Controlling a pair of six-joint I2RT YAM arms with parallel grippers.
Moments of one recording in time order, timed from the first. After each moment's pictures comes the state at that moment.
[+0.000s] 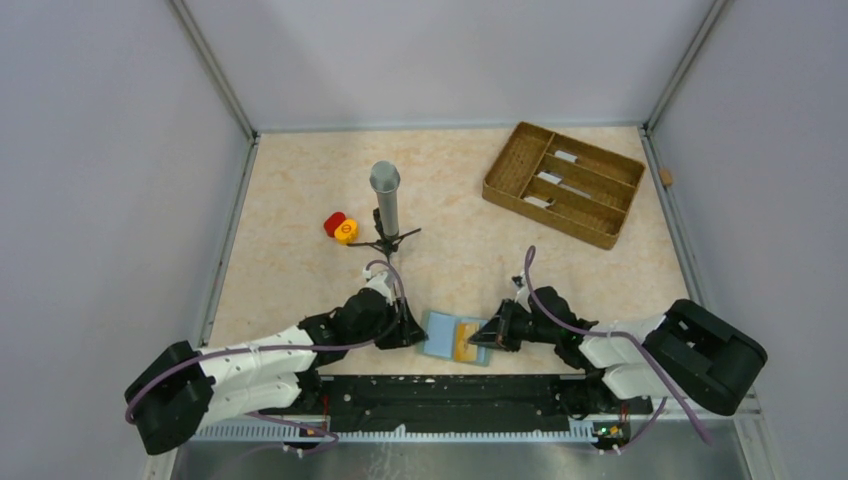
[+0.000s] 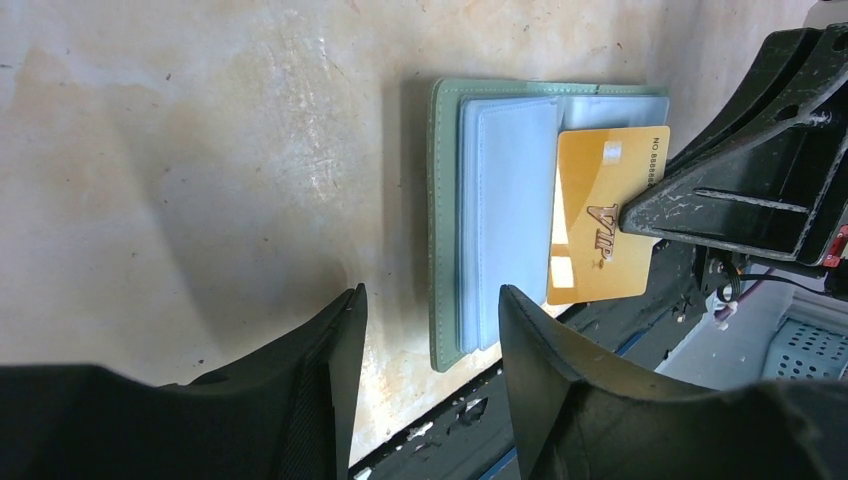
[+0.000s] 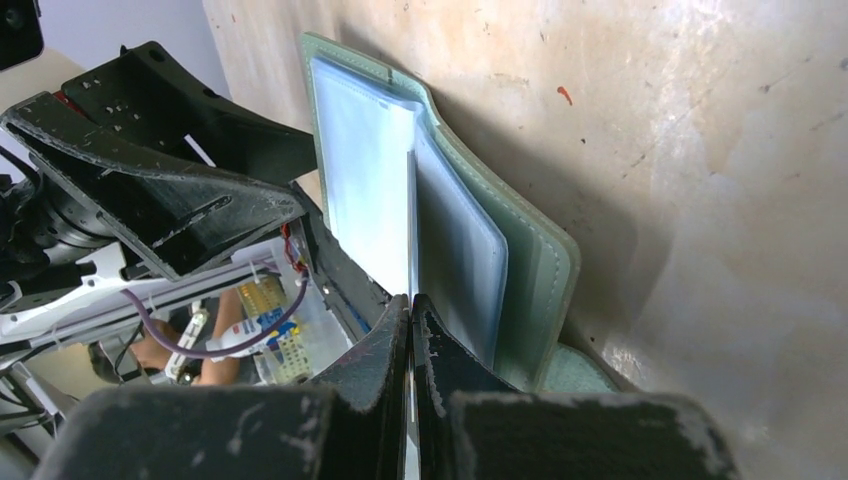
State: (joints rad) left arm -0.91 0.96 0.24 0.01 0.07 -0.97; right arm 0.79 1.25 0.07 0.63 -0.39 1.23
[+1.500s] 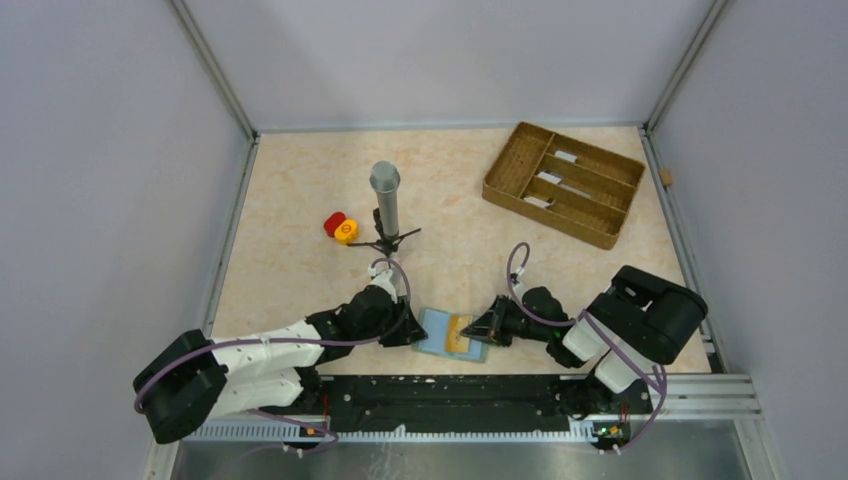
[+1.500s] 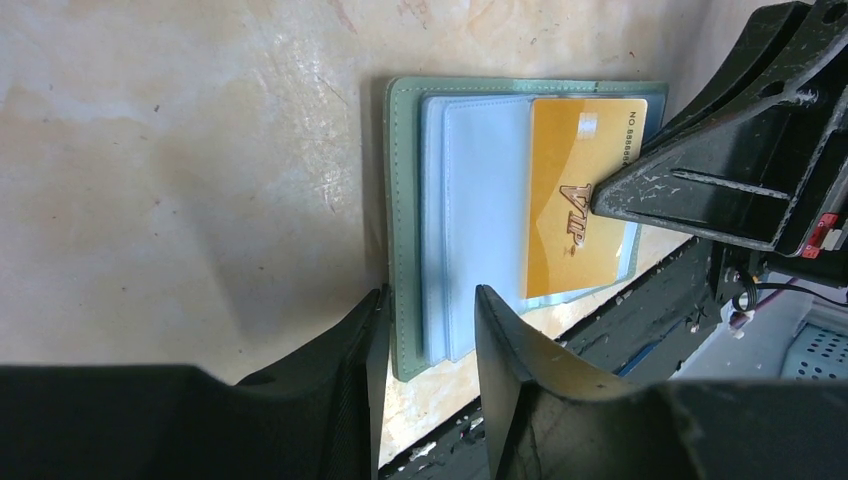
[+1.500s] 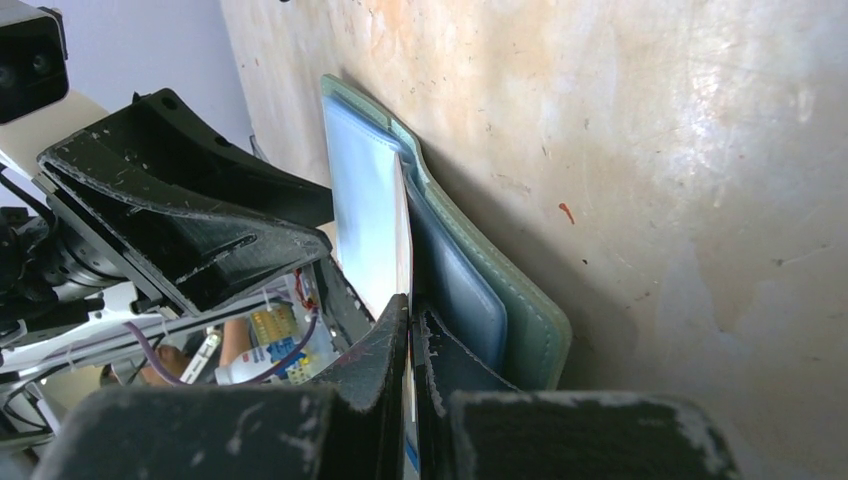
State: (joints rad) left arm -0.90 1.05 0.27 0.05 0.07 -0.95; right arm 0.80 1.58 0.08 1.03 -0.34 1.26
